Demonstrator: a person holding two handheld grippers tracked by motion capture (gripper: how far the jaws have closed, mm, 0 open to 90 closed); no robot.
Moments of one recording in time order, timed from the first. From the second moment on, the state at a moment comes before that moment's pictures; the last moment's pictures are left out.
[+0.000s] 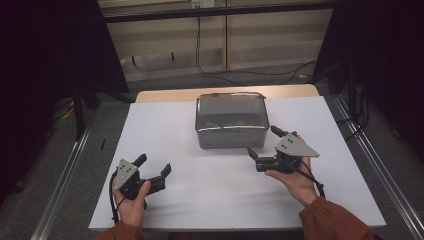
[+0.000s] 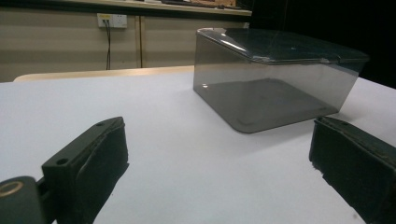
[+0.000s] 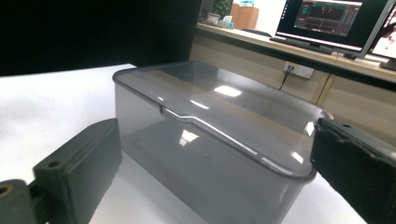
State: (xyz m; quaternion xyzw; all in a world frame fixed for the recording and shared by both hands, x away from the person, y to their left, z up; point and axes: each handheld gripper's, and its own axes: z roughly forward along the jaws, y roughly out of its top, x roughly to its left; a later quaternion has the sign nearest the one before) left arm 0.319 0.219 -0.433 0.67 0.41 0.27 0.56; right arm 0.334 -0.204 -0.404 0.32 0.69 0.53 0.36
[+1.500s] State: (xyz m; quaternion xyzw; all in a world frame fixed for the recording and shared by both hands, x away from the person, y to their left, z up) left arm 0.323 0.210 -0.431 0.68 0.39 0.29 0.55; right arm 0.355 -0.132 -0.417 -0.01 0.77 0.21 0.60
